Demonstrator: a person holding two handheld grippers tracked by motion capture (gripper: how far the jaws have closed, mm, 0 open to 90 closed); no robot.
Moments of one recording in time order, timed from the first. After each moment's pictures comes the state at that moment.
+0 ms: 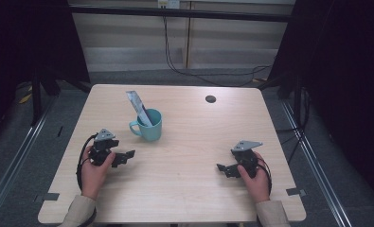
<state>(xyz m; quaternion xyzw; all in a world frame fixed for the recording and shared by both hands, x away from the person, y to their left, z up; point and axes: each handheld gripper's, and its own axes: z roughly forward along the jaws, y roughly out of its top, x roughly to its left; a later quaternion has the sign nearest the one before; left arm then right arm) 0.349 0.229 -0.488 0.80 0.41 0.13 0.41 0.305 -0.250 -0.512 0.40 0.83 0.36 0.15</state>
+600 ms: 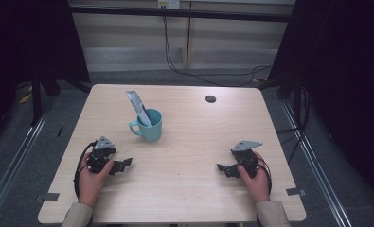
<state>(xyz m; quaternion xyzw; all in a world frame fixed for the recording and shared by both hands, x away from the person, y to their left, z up) 0.336 0.238 -0.507 0.82 0.41 0.14 0.38 0.305 -0.250 -0.512 0.40 0.83 0.36 0.15</state>
